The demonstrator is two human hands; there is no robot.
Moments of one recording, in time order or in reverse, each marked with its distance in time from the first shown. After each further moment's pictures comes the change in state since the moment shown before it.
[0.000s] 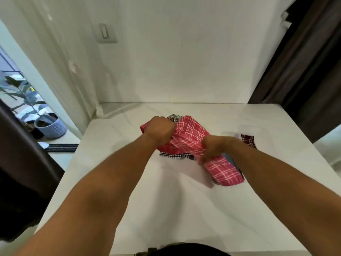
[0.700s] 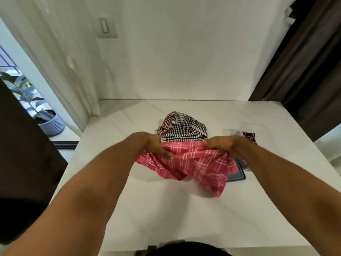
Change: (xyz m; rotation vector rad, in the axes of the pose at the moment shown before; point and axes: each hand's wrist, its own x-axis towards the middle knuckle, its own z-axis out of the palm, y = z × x) left_hand -0.027 -0.032 0.034 -0.745 -0.820 -0.114; right_hand -0.011 0.005 0.007 0.812 -0.404 -0.068
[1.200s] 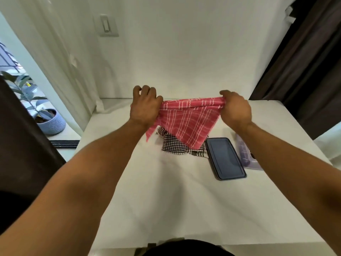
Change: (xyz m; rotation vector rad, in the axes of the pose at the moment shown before) left_hand -0.017 -0.003 -0.048 0.684 1.278 0.058; right_hand -0.028 -0.048 -0.030 -0.723 1.438 -0.364
